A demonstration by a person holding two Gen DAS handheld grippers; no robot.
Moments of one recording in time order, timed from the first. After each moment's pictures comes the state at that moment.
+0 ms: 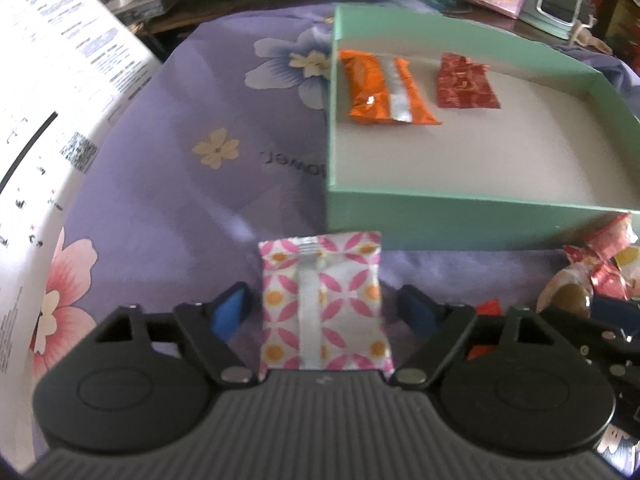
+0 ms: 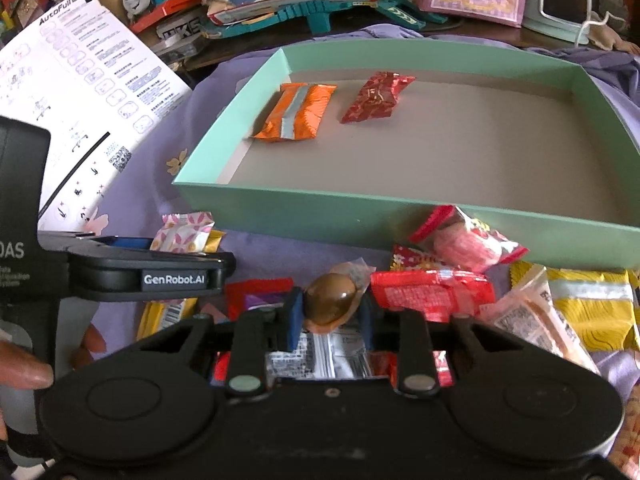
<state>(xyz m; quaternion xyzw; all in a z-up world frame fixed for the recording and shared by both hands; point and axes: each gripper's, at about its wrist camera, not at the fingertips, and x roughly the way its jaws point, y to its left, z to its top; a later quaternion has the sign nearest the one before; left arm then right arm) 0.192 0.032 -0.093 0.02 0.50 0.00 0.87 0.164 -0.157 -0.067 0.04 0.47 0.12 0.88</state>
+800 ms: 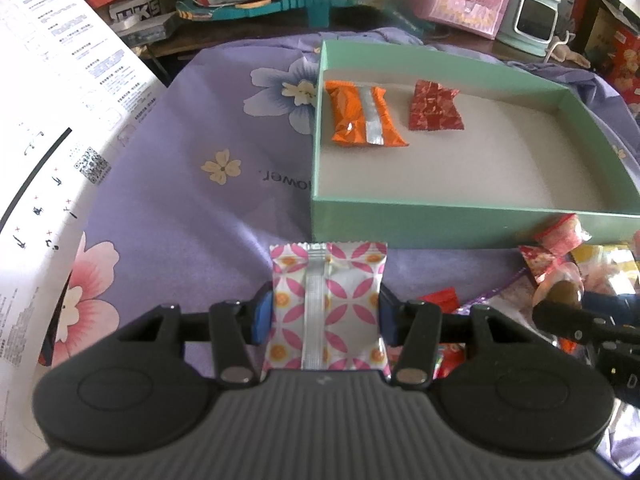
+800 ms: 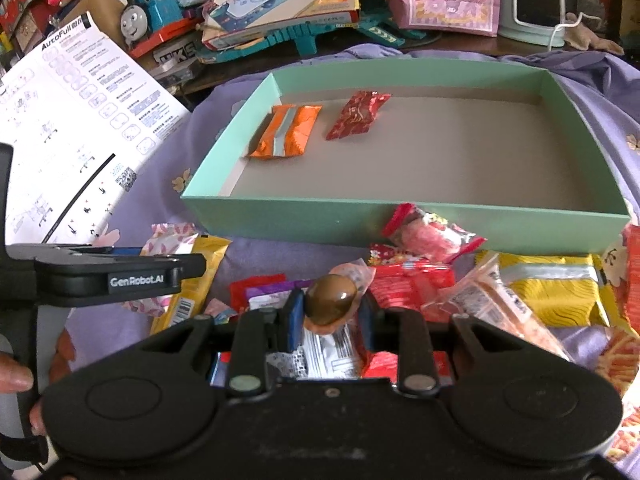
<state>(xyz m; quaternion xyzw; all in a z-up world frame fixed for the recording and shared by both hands) 0.161 0.030 -0.056 0.01 0.48 -0.02 0.88 0.138 -0.175 -0.047 0.06 0.44 0.11 0.89</state>
